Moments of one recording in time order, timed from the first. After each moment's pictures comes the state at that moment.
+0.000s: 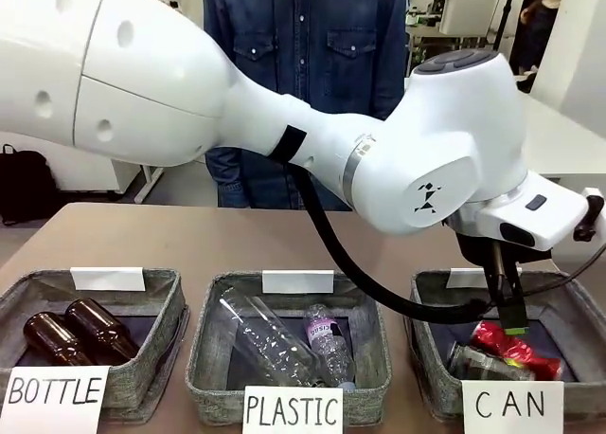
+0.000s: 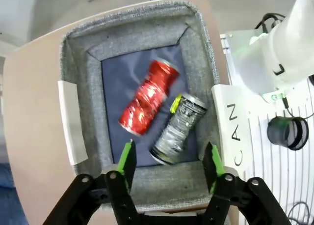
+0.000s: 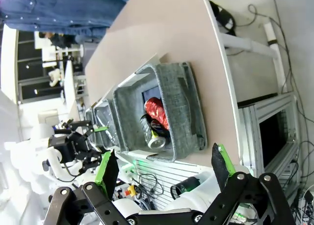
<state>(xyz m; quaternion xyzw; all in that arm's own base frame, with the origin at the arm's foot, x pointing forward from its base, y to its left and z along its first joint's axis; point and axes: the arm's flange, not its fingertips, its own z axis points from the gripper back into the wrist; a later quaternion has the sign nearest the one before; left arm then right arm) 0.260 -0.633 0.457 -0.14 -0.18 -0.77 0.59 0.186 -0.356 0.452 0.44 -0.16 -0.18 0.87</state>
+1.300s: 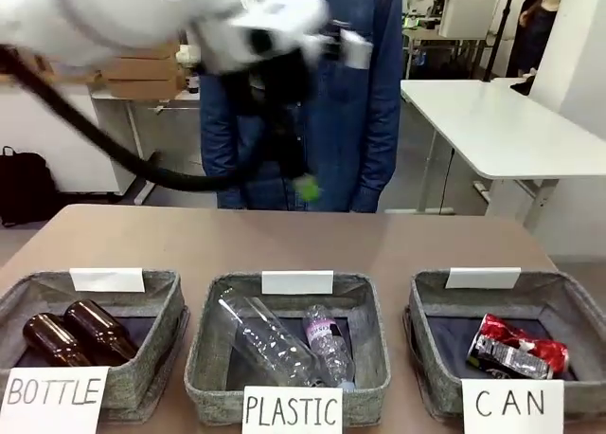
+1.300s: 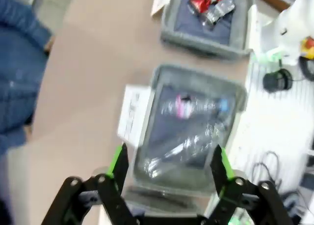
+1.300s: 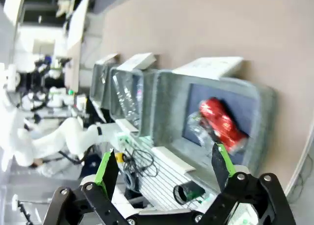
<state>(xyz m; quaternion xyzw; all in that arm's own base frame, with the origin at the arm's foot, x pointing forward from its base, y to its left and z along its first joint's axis) 0.343 -0.315 0.607 -0.14 -0.16 -0.63 0.75 0.299 -0.203 0.500 0.46 -0.13 0.03 0.88</state>
